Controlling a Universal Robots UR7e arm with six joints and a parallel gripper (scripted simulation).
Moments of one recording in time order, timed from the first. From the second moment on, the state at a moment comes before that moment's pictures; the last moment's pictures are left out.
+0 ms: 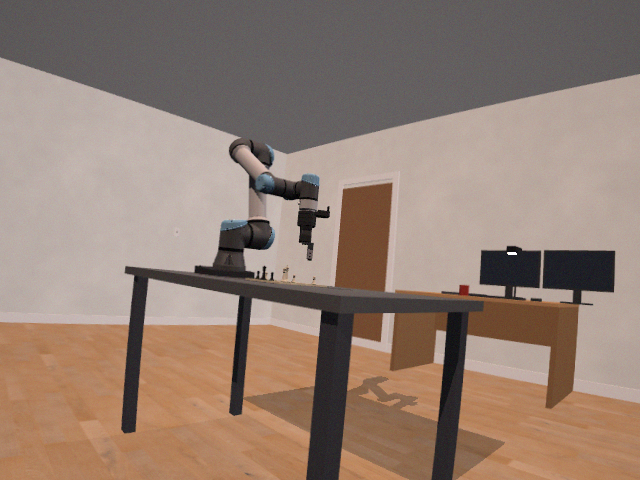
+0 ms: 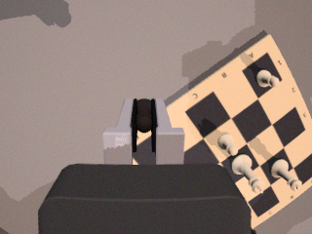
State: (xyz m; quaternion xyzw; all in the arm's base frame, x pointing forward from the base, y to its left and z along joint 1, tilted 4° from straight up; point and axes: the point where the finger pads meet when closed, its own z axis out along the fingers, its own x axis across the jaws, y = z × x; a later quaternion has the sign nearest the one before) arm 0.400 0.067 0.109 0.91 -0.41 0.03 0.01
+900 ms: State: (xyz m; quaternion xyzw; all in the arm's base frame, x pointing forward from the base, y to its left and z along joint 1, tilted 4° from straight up) arm 0.389 0.032 0.113 0.94 -0.33 0.03 0.02
